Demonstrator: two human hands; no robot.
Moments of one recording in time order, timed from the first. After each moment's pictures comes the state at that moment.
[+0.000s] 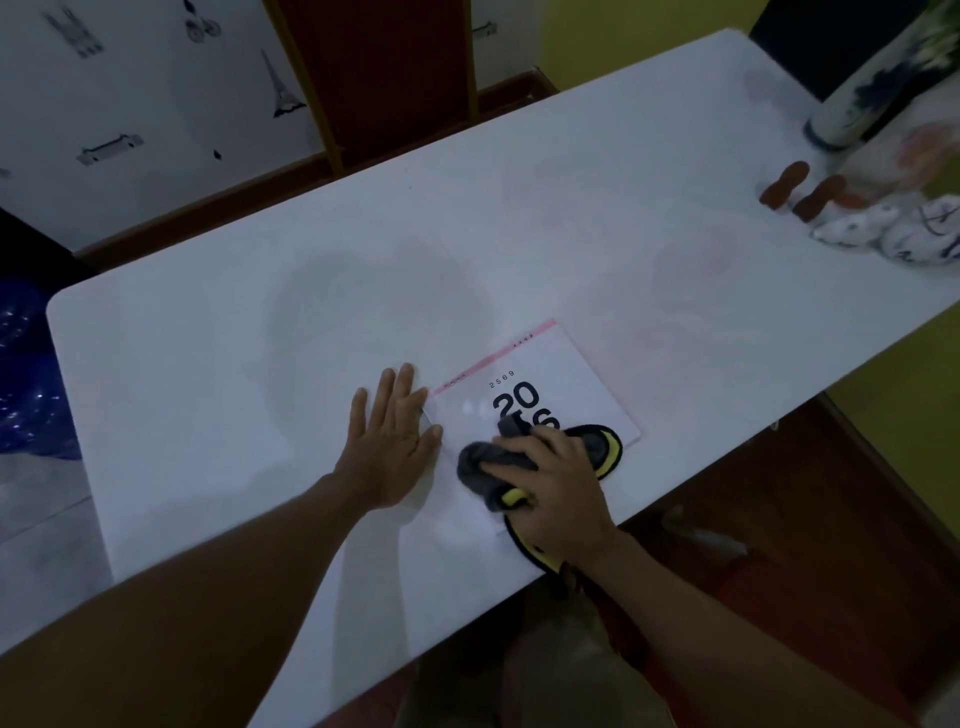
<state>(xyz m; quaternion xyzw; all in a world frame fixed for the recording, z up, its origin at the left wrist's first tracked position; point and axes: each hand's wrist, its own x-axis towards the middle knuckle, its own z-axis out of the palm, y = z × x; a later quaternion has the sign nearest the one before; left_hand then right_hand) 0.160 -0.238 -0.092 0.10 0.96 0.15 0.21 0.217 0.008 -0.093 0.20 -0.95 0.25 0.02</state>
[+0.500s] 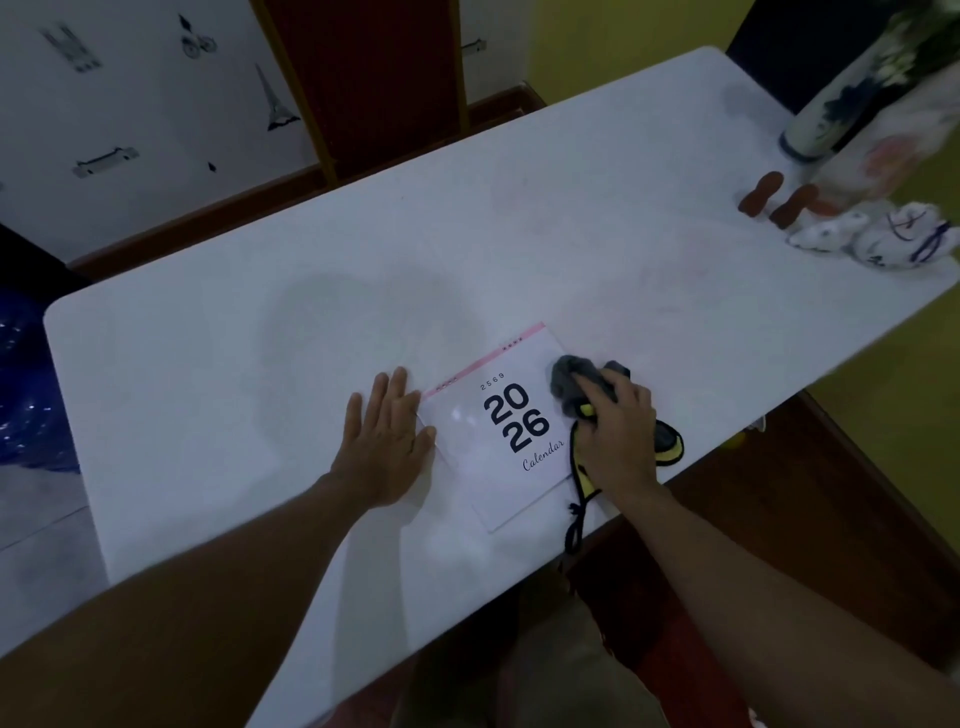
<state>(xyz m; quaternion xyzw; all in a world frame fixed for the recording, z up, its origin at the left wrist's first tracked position) 0.161 -0.232 -0.081 0.09 0.96 0.16 0.21 0.168 0.064 -0.081 -0.05 -0.97 0.24 0.04</state>
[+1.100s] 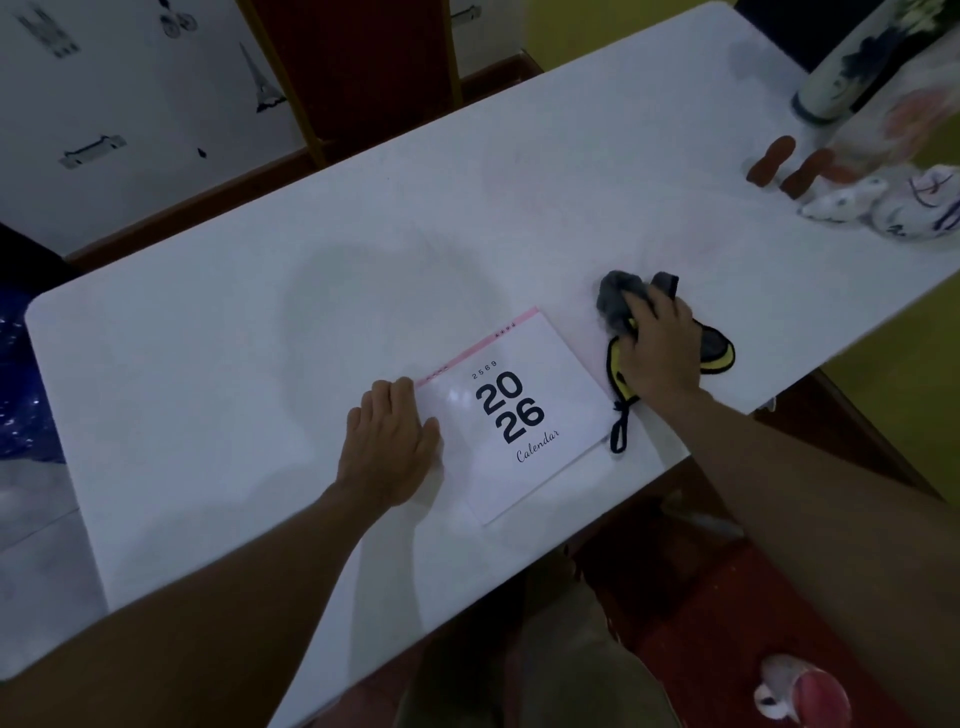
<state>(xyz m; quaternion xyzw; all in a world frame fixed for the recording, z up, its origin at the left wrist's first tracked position) 0.167 -0.203 -0.062 0.04 0.98 0.14 0.13 0.083 0.135 -0.085 -0.05 -0.99 0.14 0.02</state>
